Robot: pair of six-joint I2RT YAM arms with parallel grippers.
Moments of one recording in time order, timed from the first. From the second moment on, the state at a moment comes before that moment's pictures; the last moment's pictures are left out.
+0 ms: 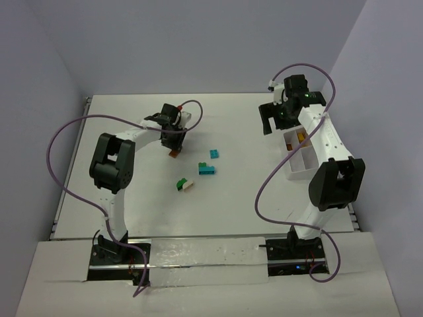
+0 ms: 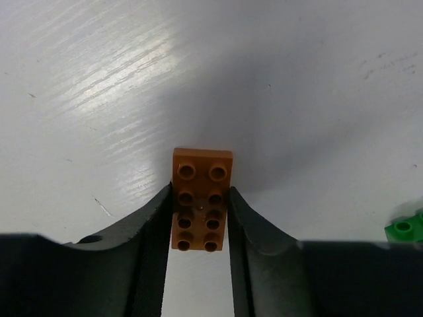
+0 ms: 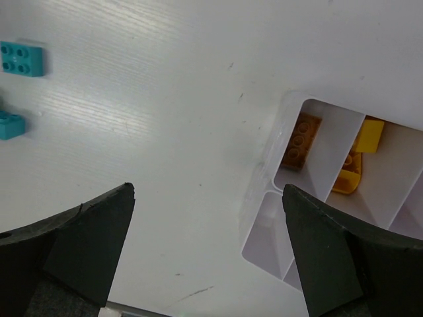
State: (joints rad) left arm -0.40 2.08 1.50 -0.50 0.05 0.05; right arm 0.08 1.70 1.65 -0.99 -0.12 -0.18
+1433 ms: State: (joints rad) left arm -0.59 1.59 1.37 -0.38 0.55 -0.06; right arm 0.32 1.71 1.53 -0.66 -0.91 0.34
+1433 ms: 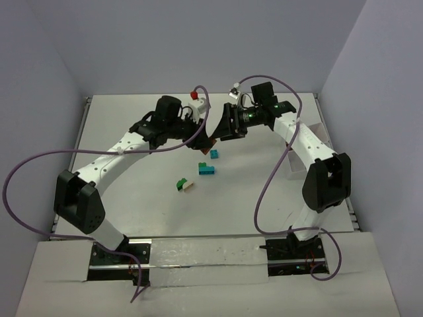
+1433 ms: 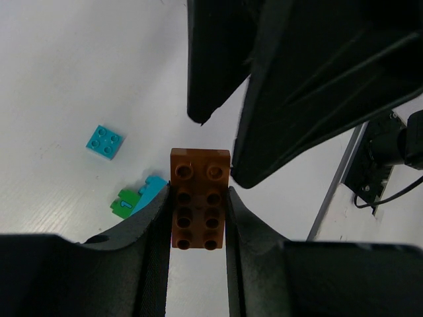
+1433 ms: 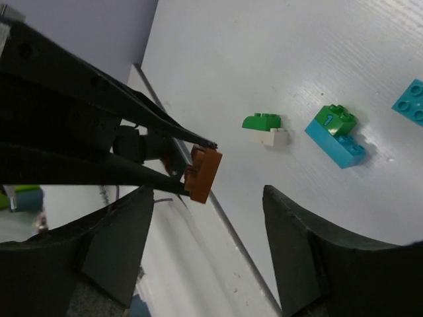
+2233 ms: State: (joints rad) left arm -0.63 1.57 1.37 -0.41 0.45 -0.02; right arm 0.37 1.76 1.55 -0.69 -0.91 0.30
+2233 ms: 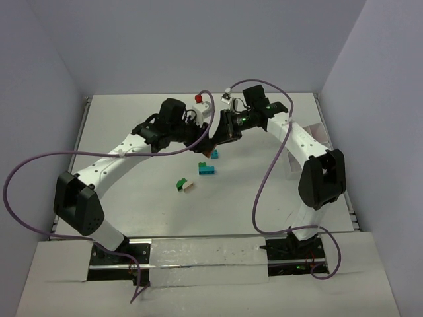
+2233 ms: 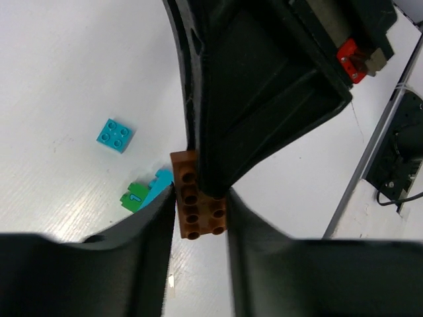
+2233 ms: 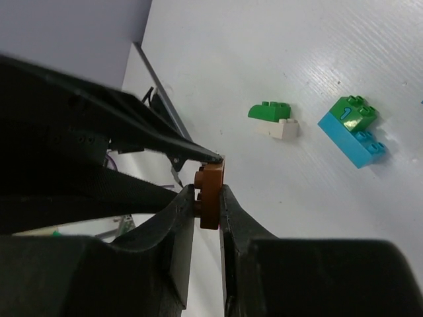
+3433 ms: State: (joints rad) left arm -0.57 1.59 1.36 -0.41 0.31 -0.04; right arm -0.06 1.77 1.64 -0.89 0.05 -0.21
